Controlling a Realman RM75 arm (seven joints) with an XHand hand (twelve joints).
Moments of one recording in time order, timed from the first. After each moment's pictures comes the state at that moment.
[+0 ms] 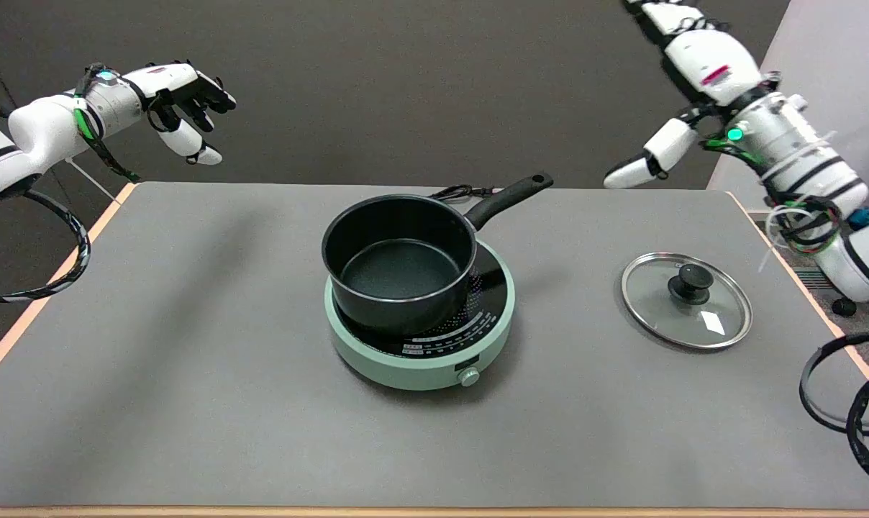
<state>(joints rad) 0.11 -0.79 -1.30 1.48 2.74 -0.37 -1.81</state>
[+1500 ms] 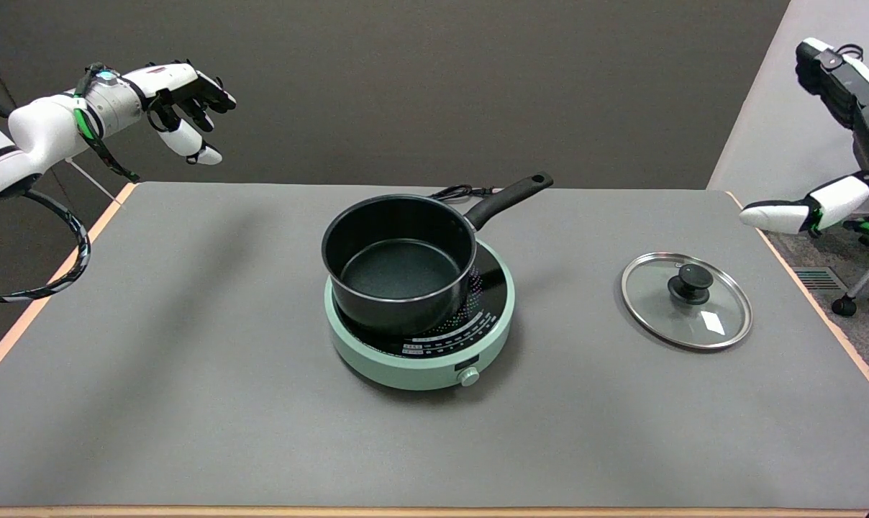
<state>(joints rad) -0.26 -1.06 -0.70 1.46 2.75 -0.68 -1.24</state>
